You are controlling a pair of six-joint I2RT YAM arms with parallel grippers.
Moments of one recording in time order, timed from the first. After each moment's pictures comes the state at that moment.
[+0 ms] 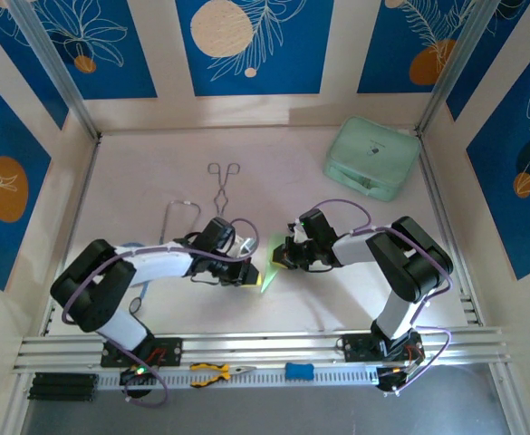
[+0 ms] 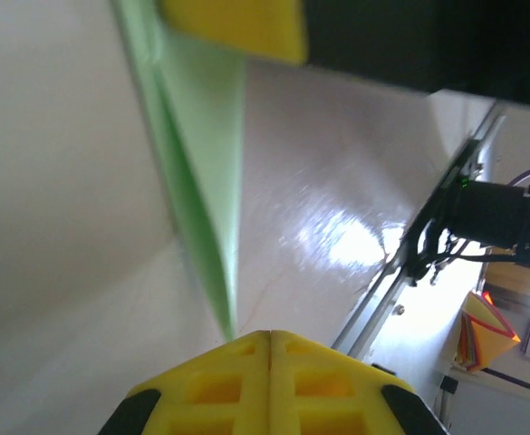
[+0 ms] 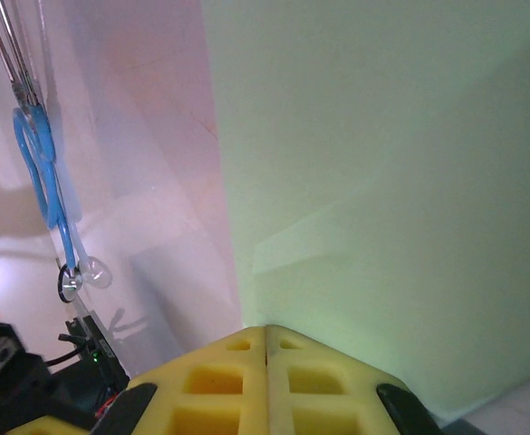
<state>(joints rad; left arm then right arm) -0.72 1.55 0.67 -0.10 0.73 -0.66 0.56 1.72 0.61 0.18 -0.62 0.92</state>
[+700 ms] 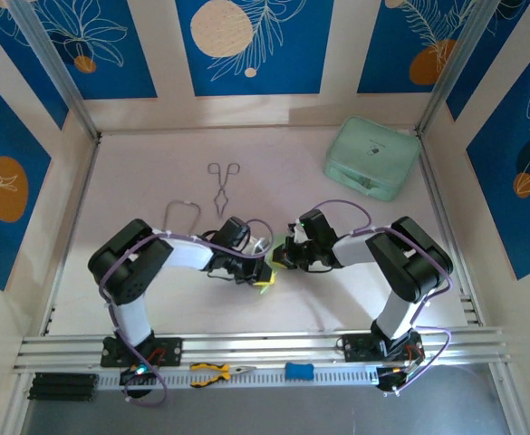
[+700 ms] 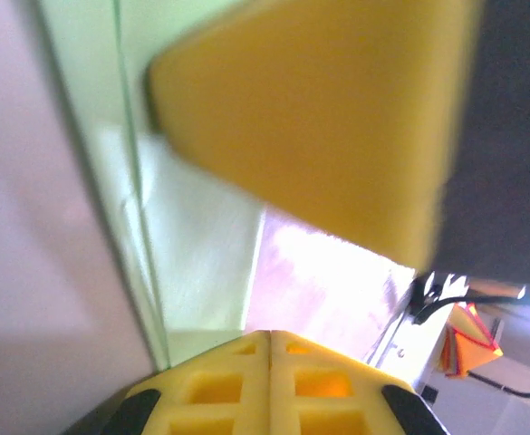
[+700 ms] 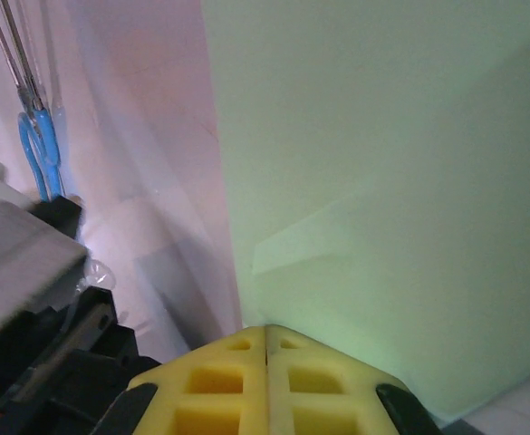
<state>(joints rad) -0.76 1.80 0.76 0.03 0.78 -0.73 0.56 1.72 0.60 0.21 -0.62 0.94</state>
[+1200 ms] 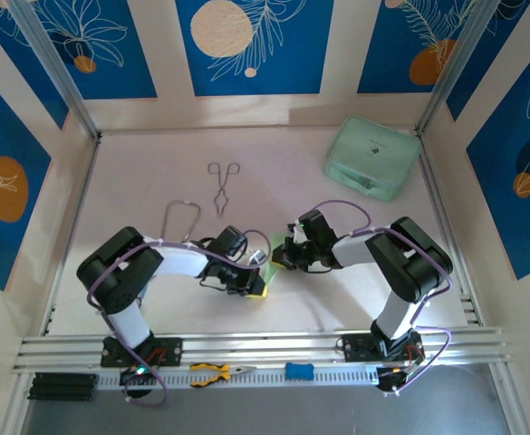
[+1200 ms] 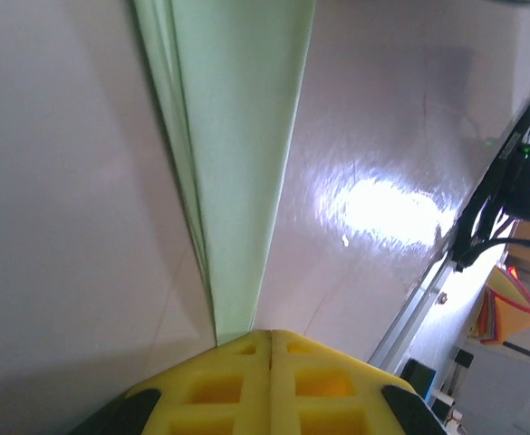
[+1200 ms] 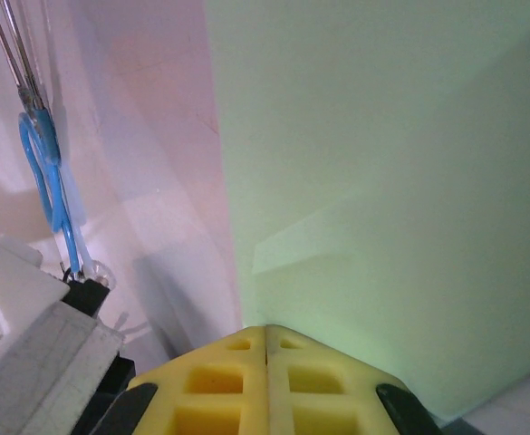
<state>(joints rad) -0.79 1.71 0.69 -0.10 0.76 -0.65 0.57 1.72 0.60 0.22 -0.61 0.94</state>
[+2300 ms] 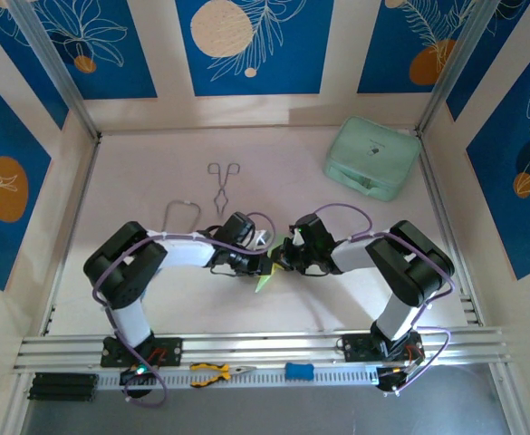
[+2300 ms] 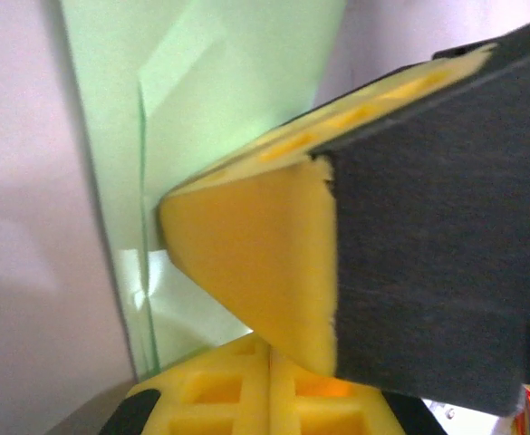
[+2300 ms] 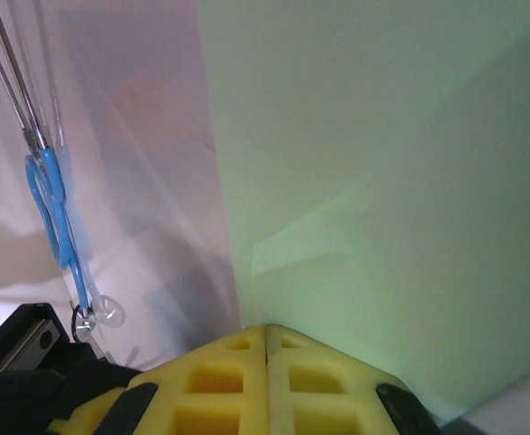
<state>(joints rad) -0.76 1.77 0.83 -0.05 0.58 -0.69 0.62 1.69 0.57 0.29 -0.51 1.08</state>
